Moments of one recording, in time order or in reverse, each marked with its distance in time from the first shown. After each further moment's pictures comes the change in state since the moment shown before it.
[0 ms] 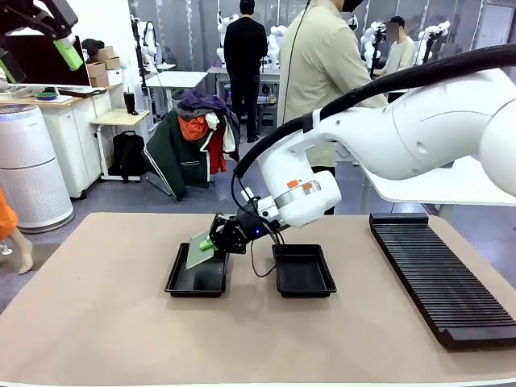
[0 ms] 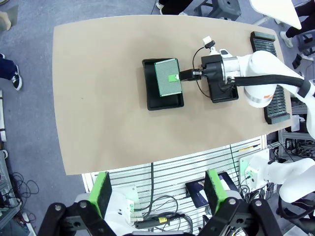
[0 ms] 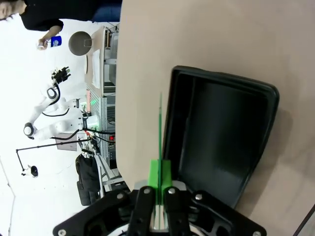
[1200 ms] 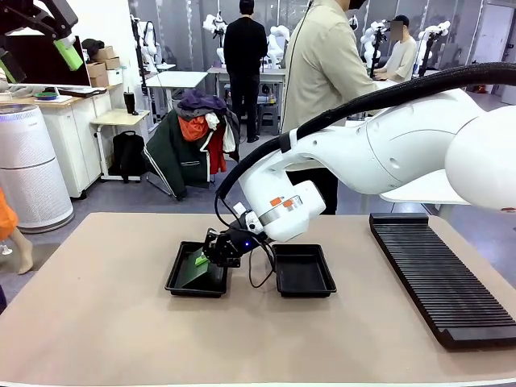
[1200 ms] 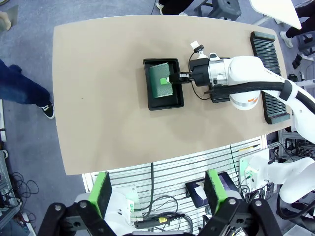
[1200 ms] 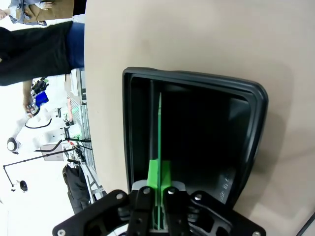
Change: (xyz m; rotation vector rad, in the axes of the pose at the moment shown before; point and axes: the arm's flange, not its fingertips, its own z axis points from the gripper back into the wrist) left arm 0.000 0.000 0.000 0.000 0.000 0.000; right arm -0.001 -0.018 -0.037 -0.101 -0.006 -0.058
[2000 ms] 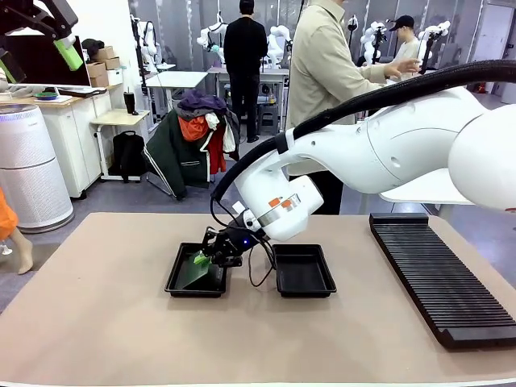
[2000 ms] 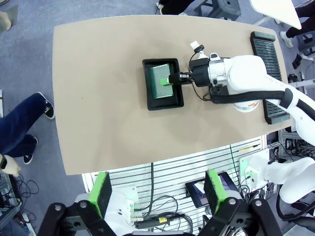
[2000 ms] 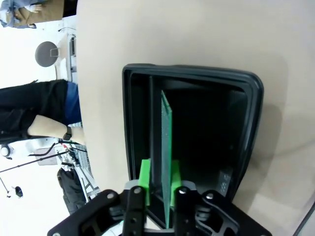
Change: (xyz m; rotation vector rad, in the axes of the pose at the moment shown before) left arm 0.000 0.000 0.000 0.000 0.000 0.000; right arm -0.005 0.013 0.003 -0.072 0.003 -0.021
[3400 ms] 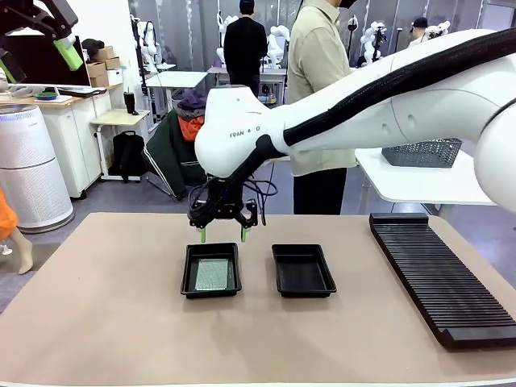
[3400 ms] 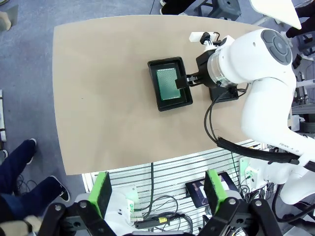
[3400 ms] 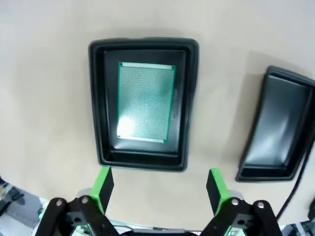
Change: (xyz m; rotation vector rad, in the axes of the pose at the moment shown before) left arm 0.000 0.000 0.000 0.000 0.000 0.000; right arm -0.023 0.146 0.056 -0.824 0.061 0.128
